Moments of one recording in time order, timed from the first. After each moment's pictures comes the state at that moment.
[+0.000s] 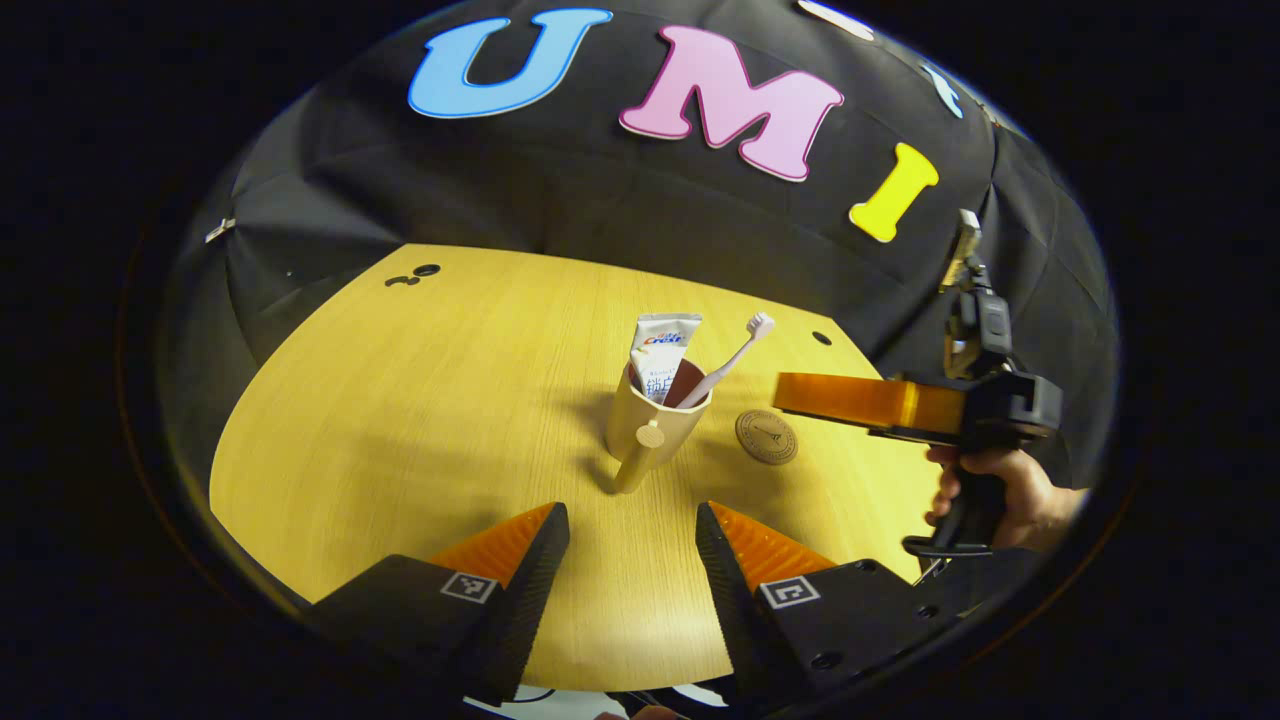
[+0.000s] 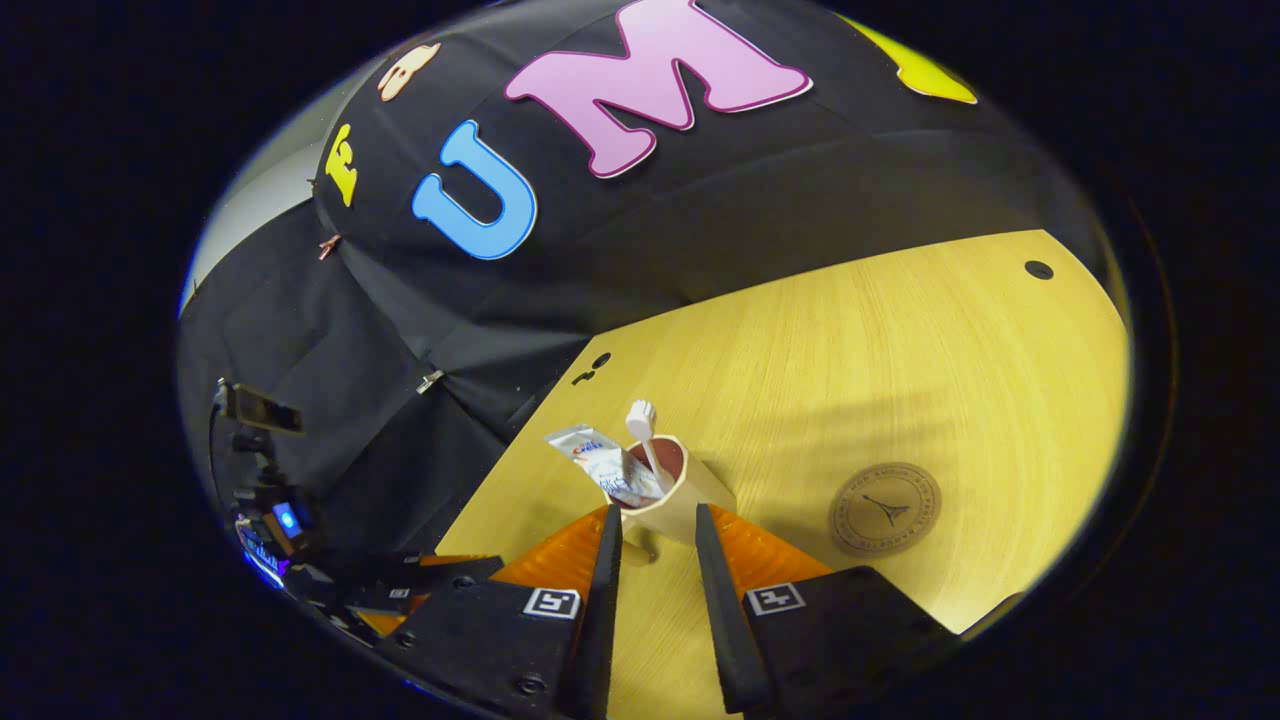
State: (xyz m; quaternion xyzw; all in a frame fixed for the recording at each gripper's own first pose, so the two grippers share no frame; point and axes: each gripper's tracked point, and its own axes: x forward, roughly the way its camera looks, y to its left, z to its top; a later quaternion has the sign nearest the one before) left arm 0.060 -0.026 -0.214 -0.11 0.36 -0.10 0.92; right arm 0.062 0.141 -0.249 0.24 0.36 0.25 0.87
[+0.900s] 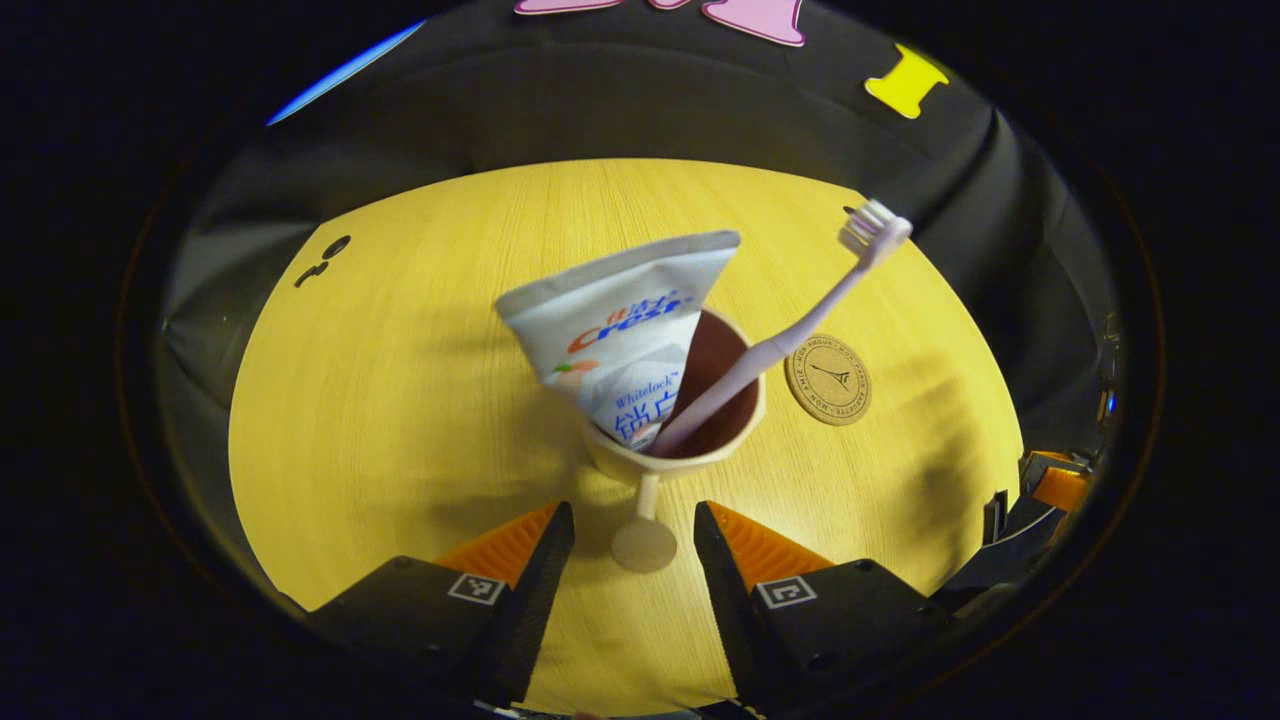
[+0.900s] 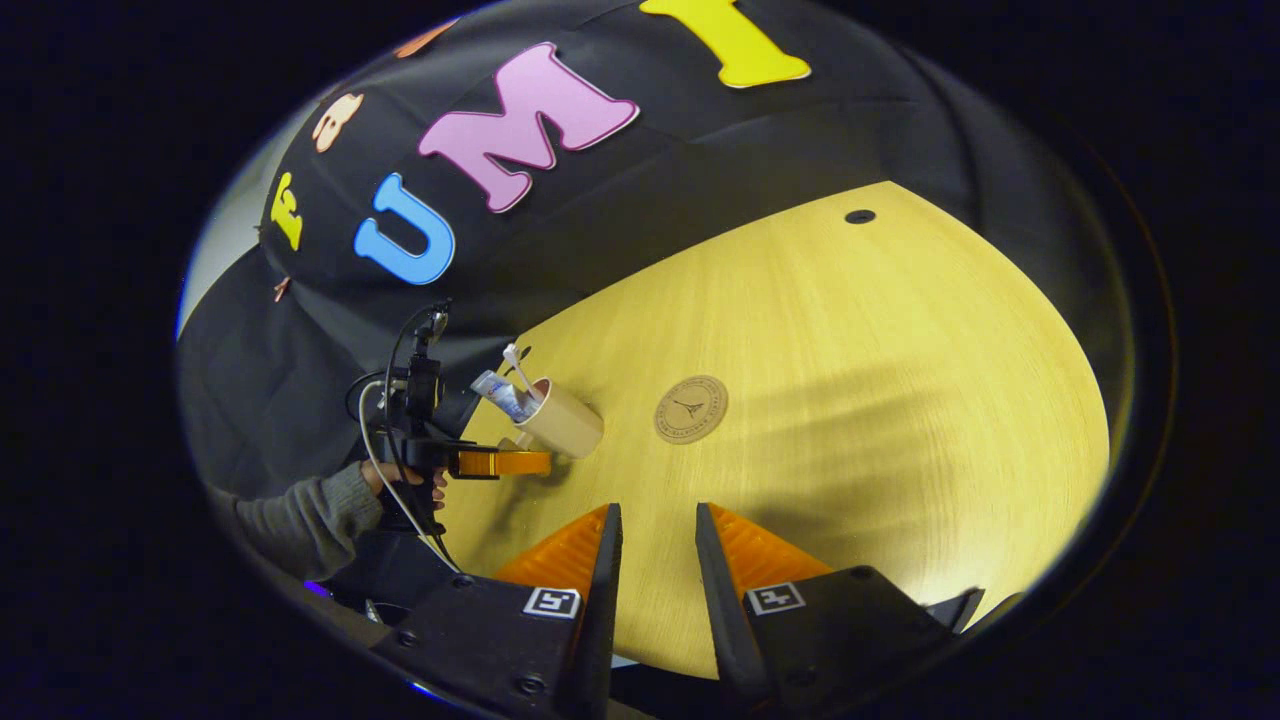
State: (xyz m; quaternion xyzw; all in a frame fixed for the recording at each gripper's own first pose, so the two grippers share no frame) left arm 0.140 -0.048 -0.291 0.01 0.52 -0.12 0.84; right arm -0.047 -0.021 -0.260 0.28 0.40 0.13 0.86
